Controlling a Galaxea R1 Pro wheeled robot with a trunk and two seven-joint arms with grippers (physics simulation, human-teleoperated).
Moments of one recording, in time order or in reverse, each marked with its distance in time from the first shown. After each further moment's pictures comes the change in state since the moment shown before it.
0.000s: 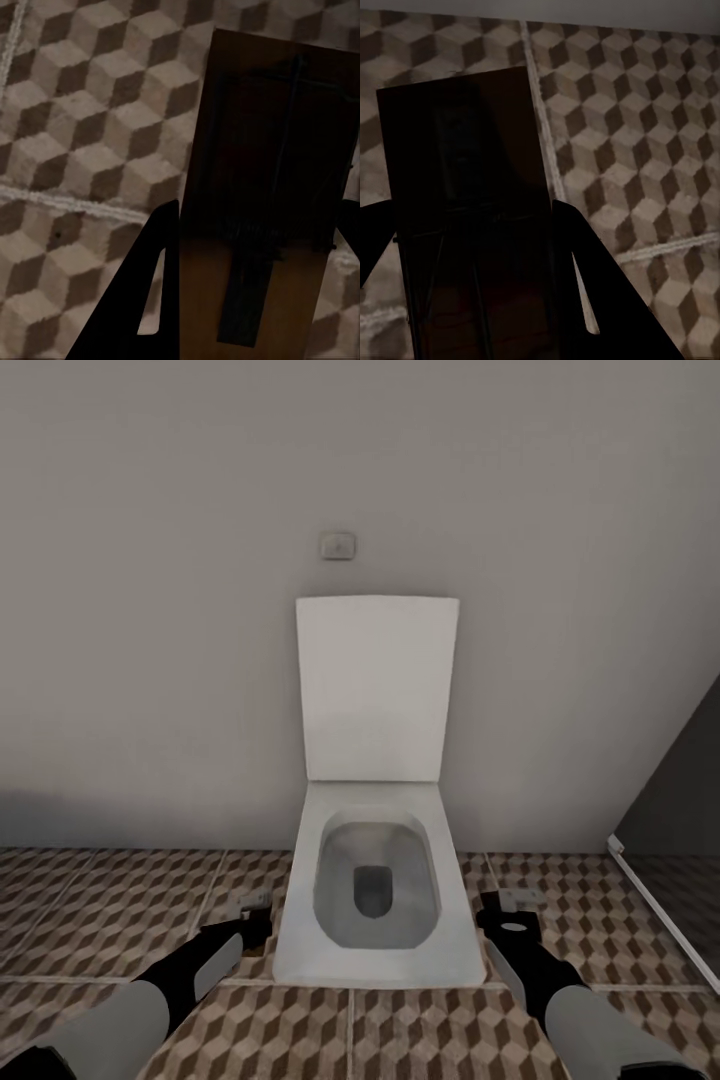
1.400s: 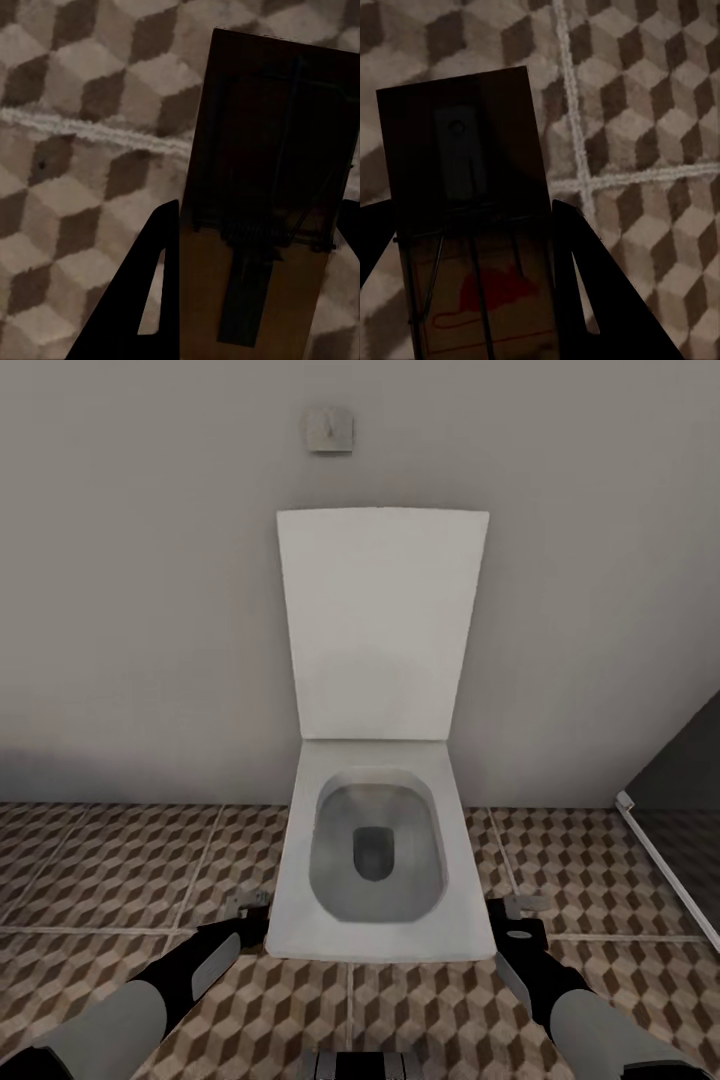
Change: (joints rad) left arm 0.000 0.009 0.000 -0.005 0.000 -0.011 0.000; right arm 0.000 -0.014 0.003 0.046 0.004 -0.029 0.002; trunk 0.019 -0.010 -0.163
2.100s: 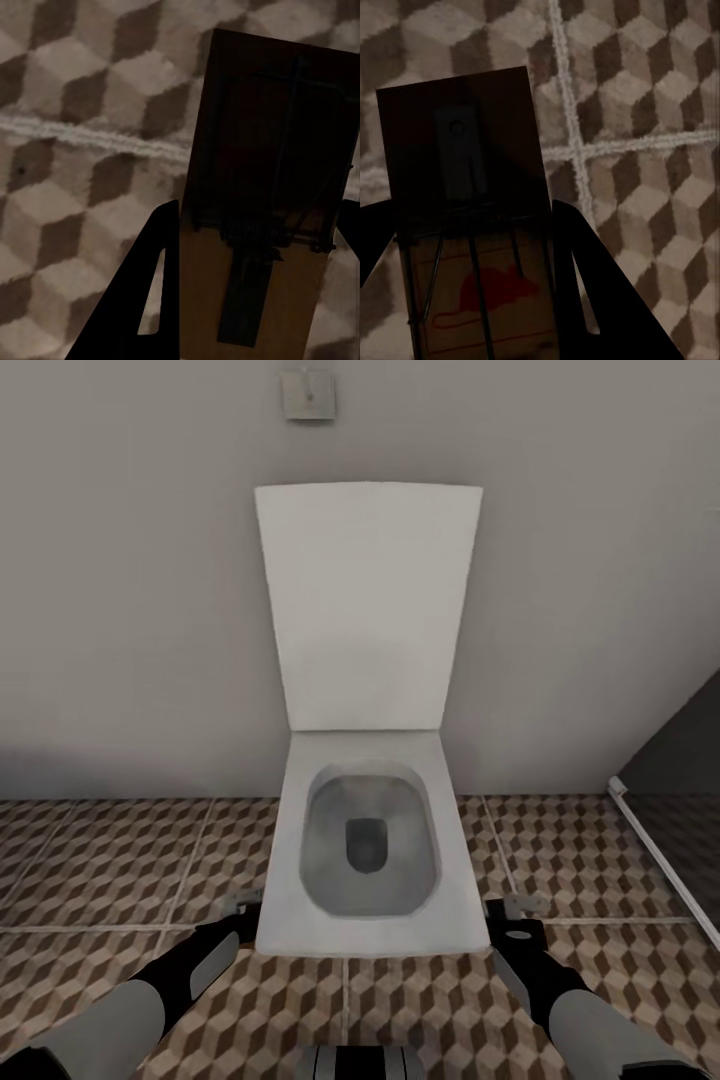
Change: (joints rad) left arm 0.000 0.006 0.001 -0.008 0.001 -0.036 0.000; right arm 0.000 0.003 -0.002 0.001 -0.009 0.000 -0.009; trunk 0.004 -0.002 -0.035
